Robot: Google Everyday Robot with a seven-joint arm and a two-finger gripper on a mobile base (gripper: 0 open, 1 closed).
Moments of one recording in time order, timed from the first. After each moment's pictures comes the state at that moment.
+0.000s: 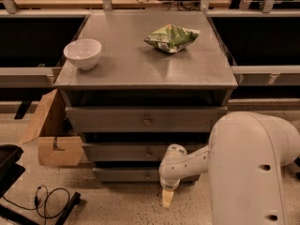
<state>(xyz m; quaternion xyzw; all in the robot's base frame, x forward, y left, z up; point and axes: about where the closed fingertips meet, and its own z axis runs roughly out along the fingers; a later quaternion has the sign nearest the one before) 0.524 -0.095 0.314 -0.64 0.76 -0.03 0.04</state>
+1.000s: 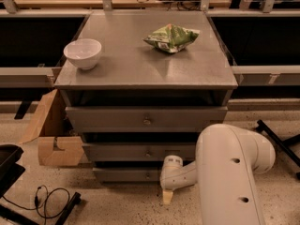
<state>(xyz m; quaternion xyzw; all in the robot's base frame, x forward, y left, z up) 0.570 -0.098 0.221 -0.67 0.73 -0.07 0.09</state>
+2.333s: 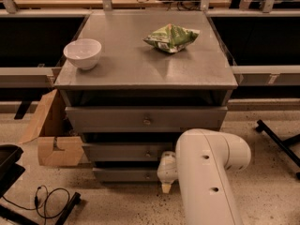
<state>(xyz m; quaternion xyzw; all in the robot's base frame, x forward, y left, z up) 0.618 -0.106 0.171 -0.66 0.75 -0.09 0.07</state>
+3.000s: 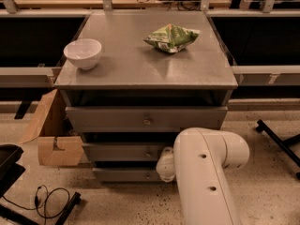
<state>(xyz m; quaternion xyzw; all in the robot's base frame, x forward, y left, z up) 0.621 -0.108 0.174 -0.65 0.76 -0.08 0.05</state>
